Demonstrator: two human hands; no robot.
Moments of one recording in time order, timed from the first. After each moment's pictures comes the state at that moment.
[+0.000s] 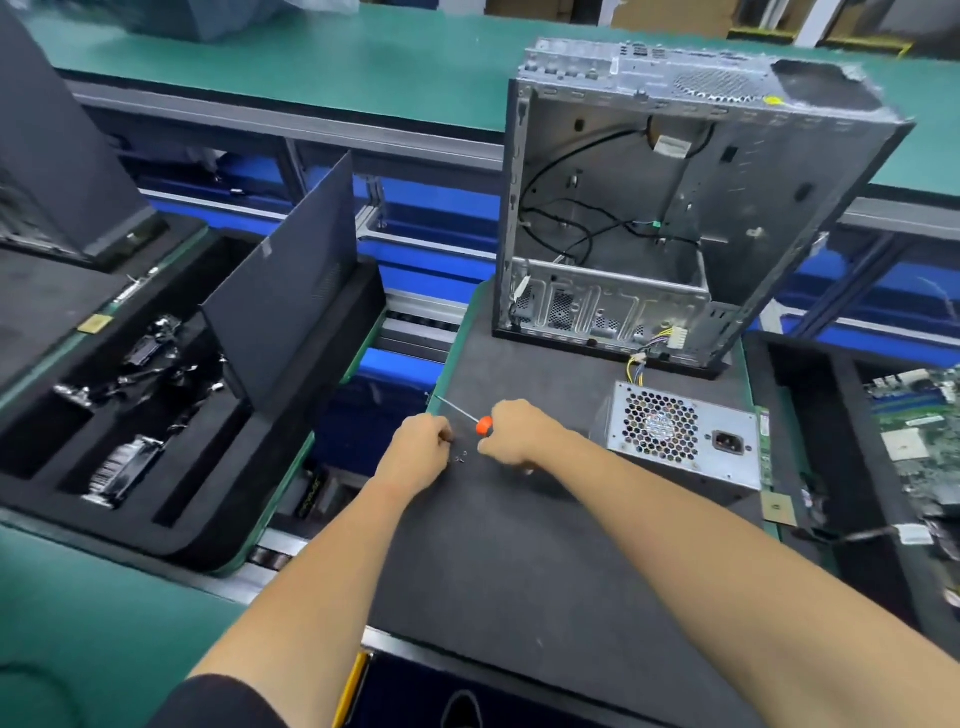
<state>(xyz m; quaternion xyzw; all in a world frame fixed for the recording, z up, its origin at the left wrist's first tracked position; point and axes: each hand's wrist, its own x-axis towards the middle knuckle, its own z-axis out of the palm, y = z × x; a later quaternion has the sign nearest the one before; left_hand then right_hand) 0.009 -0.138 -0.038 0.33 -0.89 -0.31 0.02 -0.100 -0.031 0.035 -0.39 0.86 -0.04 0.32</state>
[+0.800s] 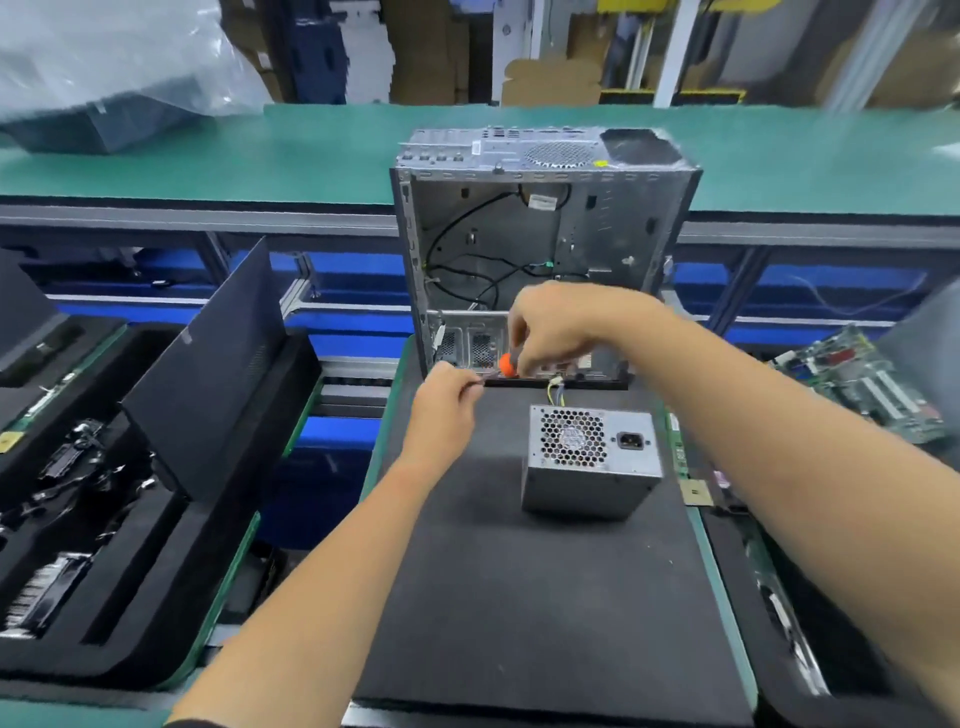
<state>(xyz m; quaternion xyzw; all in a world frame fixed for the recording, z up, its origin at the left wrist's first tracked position) -0.077 -0.070 0.061 0.16 -0.89 -0.34 0.26 -0.167 0.050 0.228 -0.44 0.88 -0.01 0.18</state>
